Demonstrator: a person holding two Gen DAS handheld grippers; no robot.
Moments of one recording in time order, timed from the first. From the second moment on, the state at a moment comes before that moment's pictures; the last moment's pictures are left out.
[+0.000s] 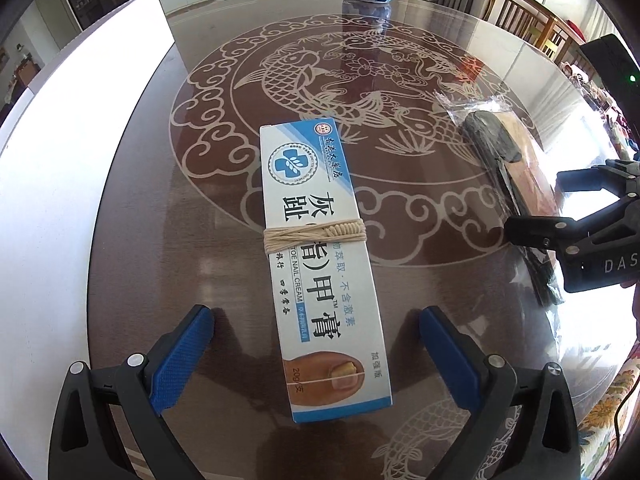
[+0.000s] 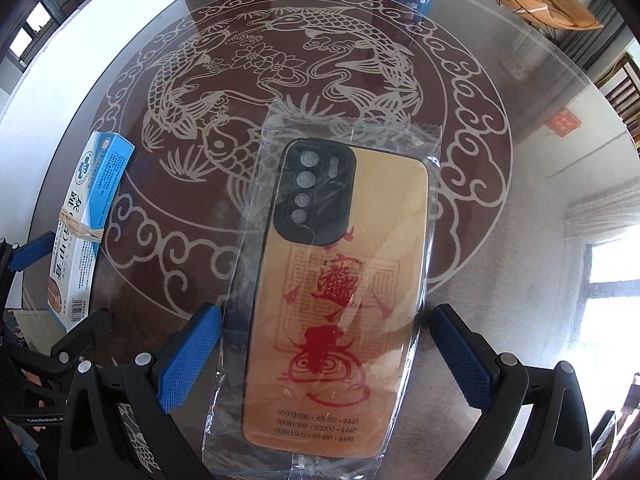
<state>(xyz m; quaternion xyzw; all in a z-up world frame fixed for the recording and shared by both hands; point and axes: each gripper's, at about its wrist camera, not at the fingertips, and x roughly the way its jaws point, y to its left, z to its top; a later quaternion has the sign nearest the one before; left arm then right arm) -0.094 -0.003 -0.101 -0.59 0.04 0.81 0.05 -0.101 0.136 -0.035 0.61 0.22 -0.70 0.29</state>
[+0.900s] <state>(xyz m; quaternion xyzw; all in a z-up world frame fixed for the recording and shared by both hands) -0.050 -0.014 -0.050 -0.56 0.04 0.82 0.06 -0.085 0.185 0.019 0.63 0.15 -0.67 0.36</state>
